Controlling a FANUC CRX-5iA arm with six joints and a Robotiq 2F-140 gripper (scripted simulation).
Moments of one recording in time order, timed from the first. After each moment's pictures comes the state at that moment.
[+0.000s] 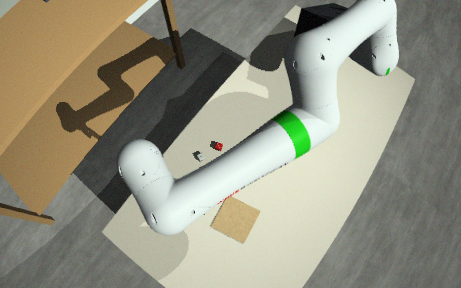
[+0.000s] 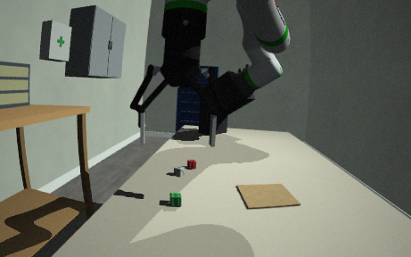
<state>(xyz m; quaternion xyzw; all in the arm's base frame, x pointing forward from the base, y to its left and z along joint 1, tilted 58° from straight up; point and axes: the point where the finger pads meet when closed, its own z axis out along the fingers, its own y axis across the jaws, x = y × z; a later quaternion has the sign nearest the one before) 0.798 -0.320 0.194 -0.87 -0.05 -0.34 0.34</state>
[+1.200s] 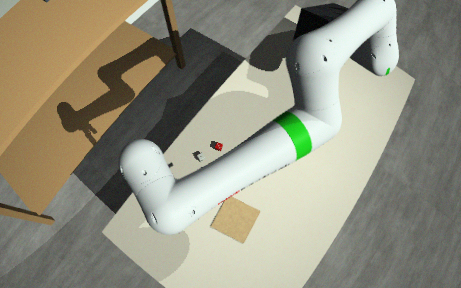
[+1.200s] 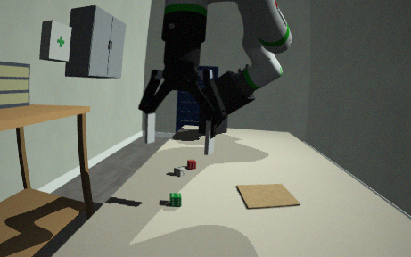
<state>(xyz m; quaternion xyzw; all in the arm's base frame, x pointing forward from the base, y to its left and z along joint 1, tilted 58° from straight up) 0.802 -0.316 0.190 -0.85 0.21 -0.23 0.43</state>
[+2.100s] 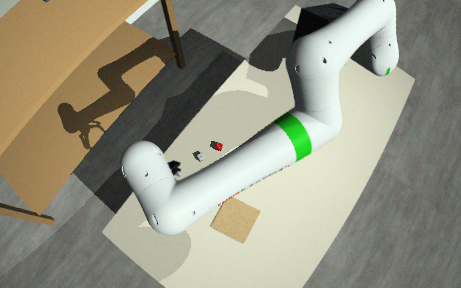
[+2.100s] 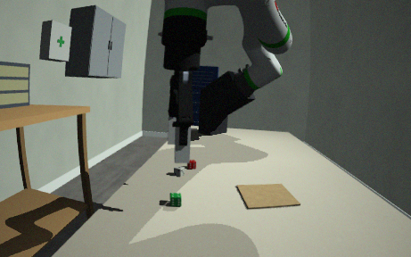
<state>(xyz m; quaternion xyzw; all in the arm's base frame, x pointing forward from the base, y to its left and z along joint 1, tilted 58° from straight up) 0.808 -0.309 0.185 -0.67 0.56 -0.02 0.49</state>
